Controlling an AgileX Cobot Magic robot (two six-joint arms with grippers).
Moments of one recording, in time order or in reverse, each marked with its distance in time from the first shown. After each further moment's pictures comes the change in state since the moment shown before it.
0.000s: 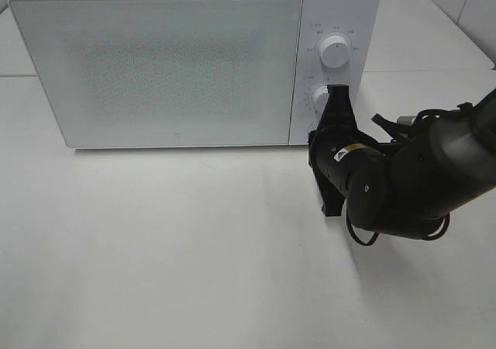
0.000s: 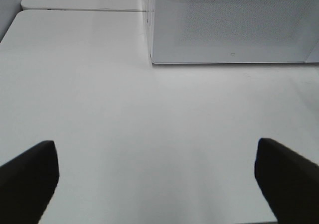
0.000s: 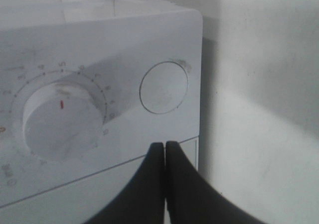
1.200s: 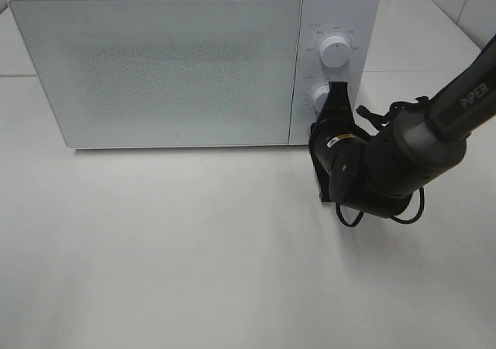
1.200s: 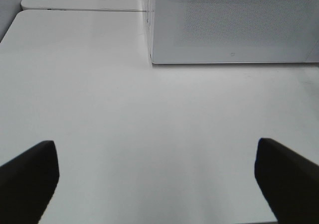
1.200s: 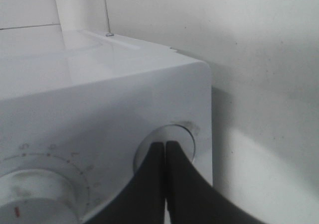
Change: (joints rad) left arm 0.000 0.000 0.000 0.000 0.000 0.000; right arm -0.062 0.132 -0.154 0.058 0.006 -0.045
